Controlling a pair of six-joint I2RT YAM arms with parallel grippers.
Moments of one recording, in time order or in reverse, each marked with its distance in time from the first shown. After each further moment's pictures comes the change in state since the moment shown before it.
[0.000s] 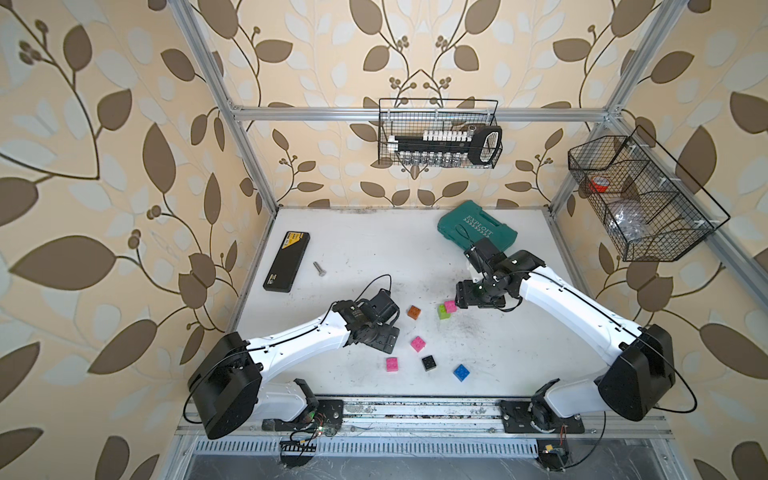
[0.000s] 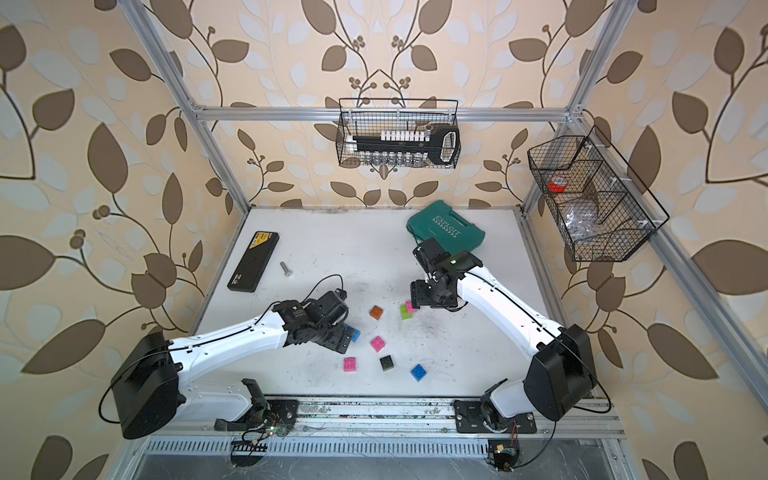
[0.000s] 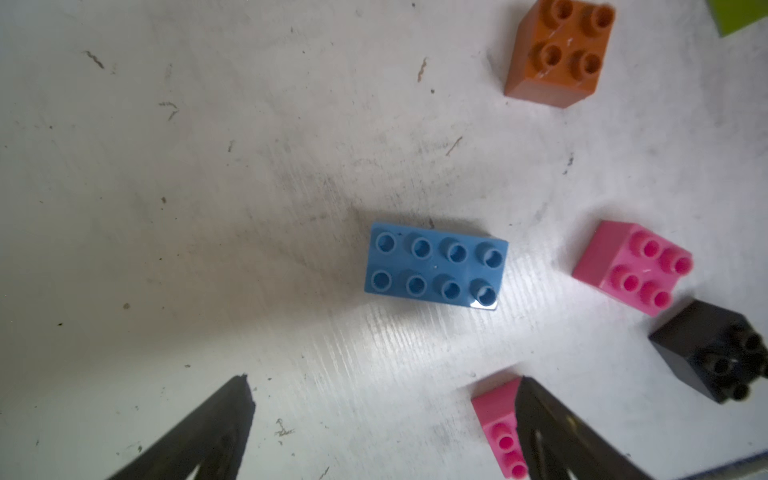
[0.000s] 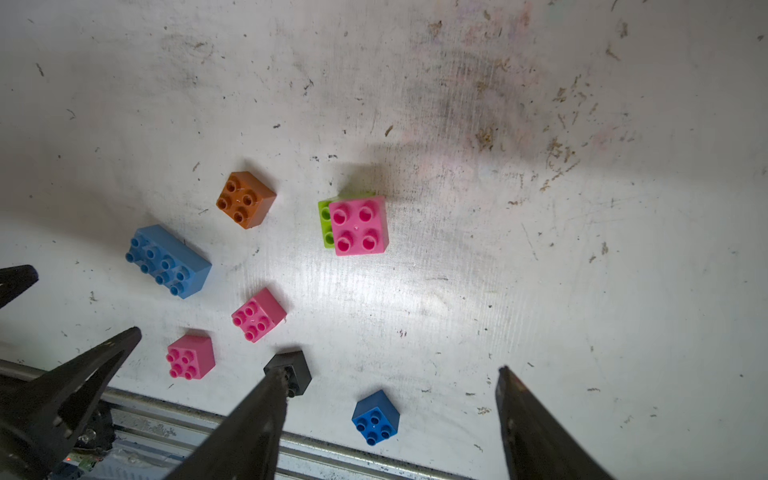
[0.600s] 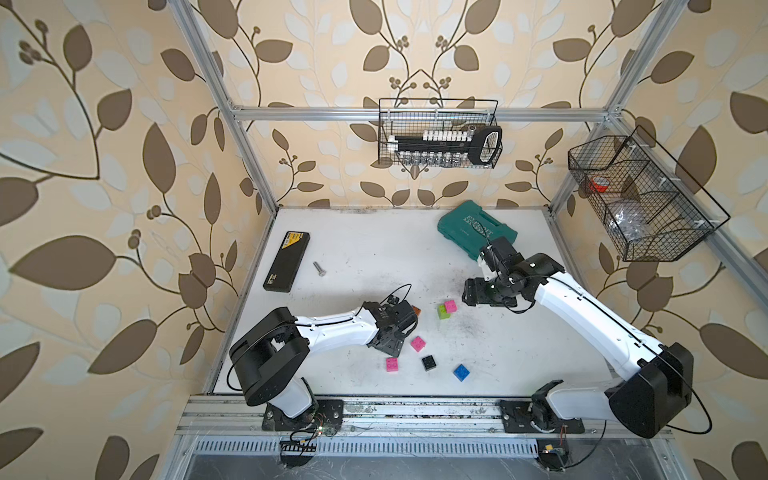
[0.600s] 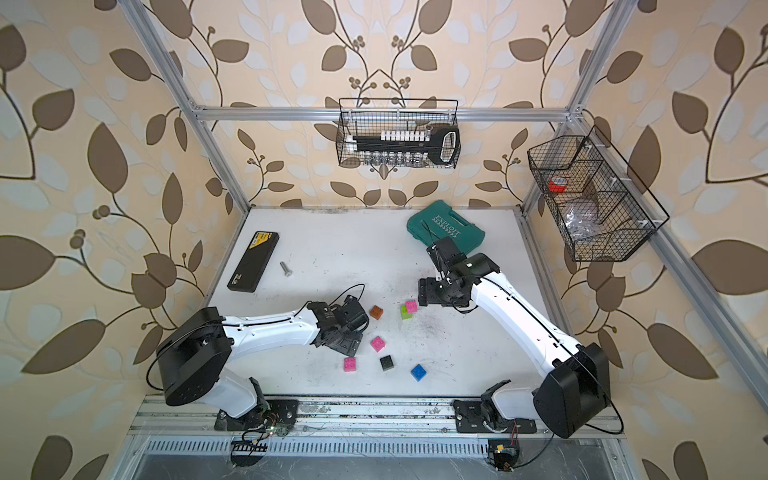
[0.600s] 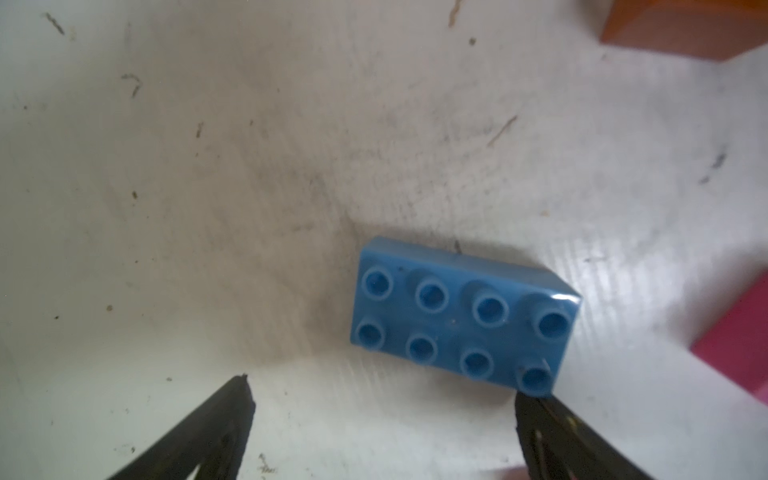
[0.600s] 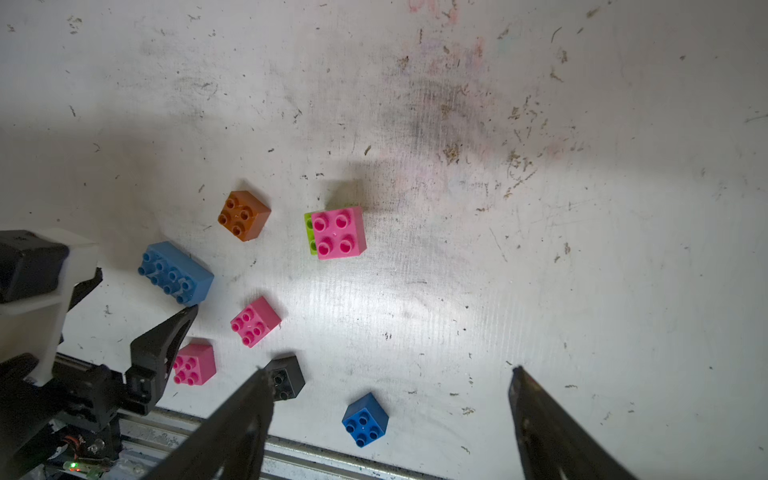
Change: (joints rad) left arm -0.077 0.228 0.065 0.037 -0.118 -0.088; right arm -0.066 -0.089 -0.033 0.010 0.000 -0.023
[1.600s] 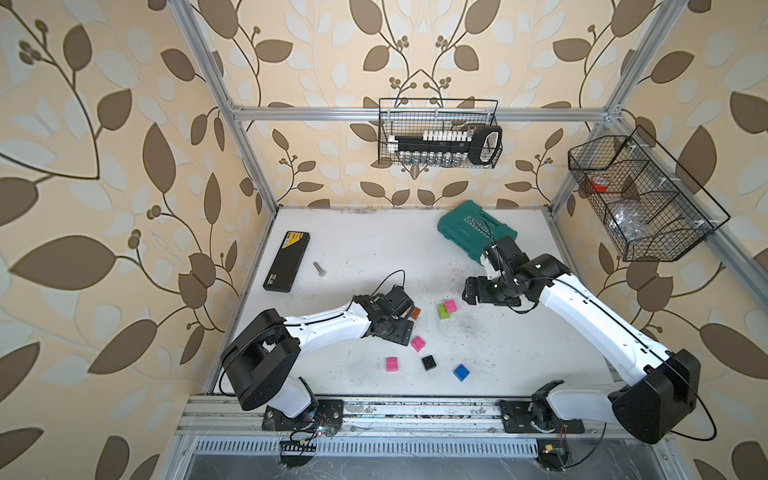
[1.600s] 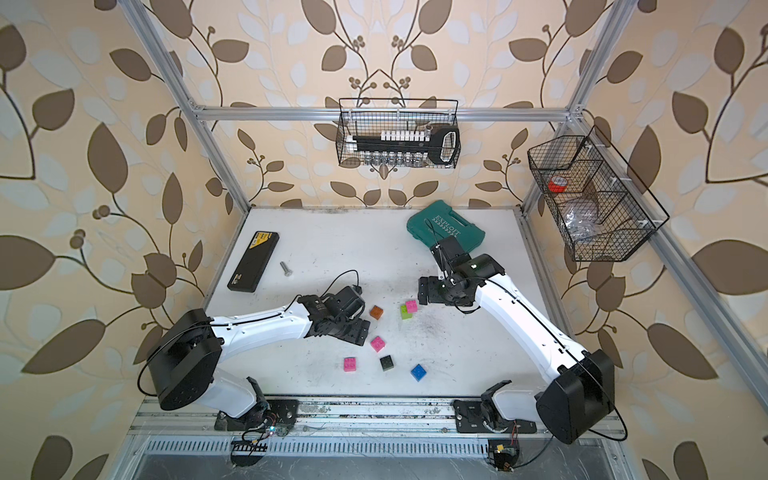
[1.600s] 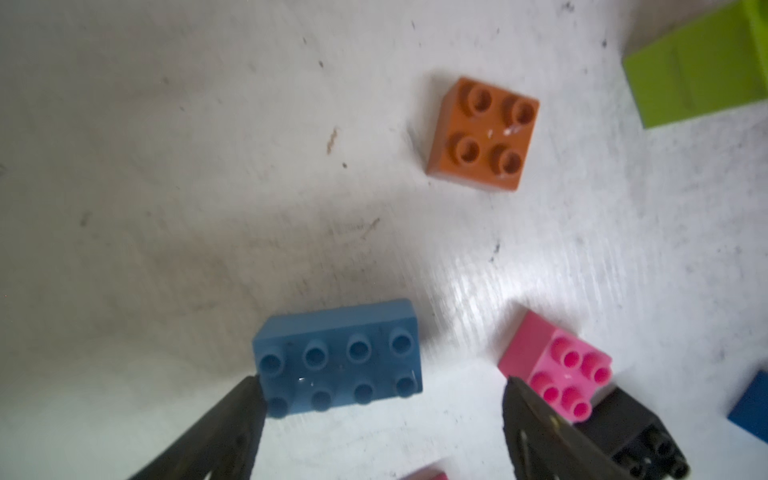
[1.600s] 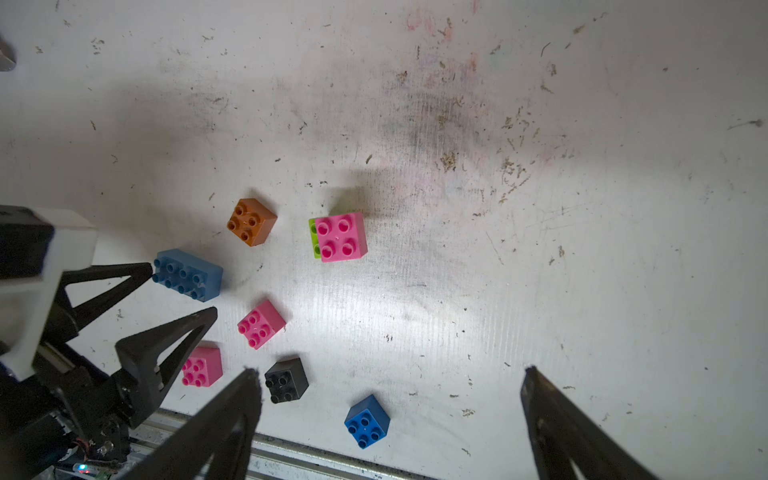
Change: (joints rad) left arm 0.084 -0.061 -0.020 0.154 0.254 0.021; right arm -0.008 -0.035 -0.001 0.003 -0.001 0.000
